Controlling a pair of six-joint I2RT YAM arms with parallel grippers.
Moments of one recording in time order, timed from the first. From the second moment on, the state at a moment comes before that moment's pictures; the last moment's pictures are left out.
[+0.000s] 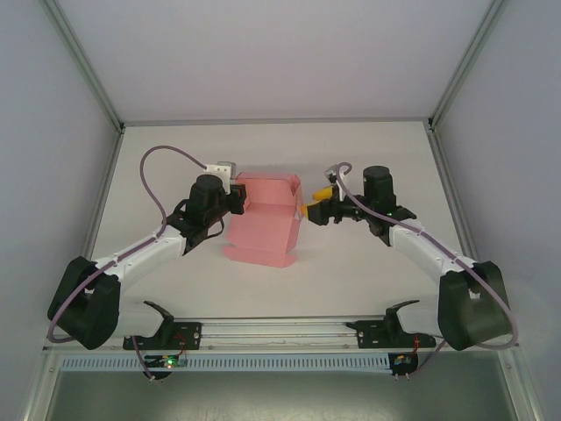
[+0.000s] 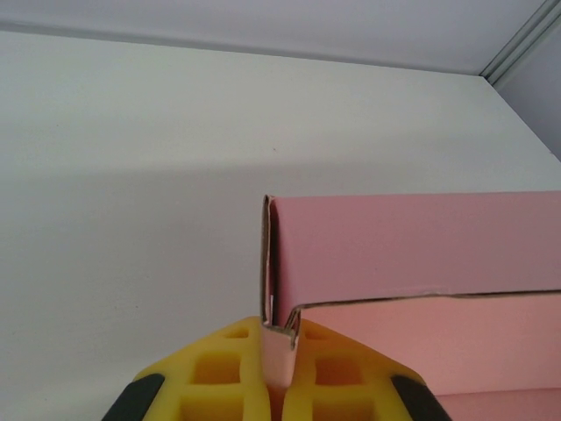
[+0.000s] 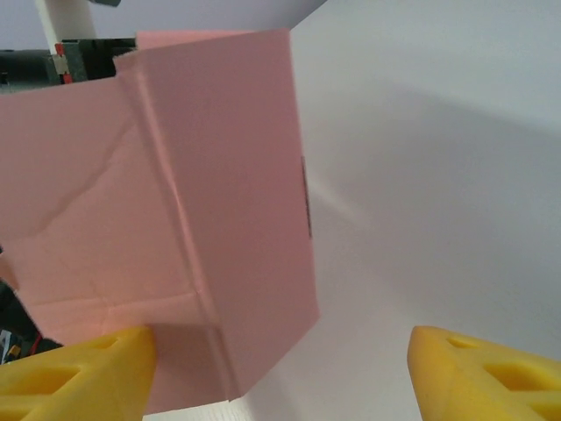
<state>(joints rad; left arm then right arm) -0.47 1.32 0.75 0.12 0.03 -0.38 0.28 1.30 0.73 0.04 -0.86 0.08</state>
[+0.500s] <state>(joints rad) -0.47 1.32 0.75 0.12 0.03 -0.38 0.45 1.34 0.86 -0.09 -0.58 -0.04</state>
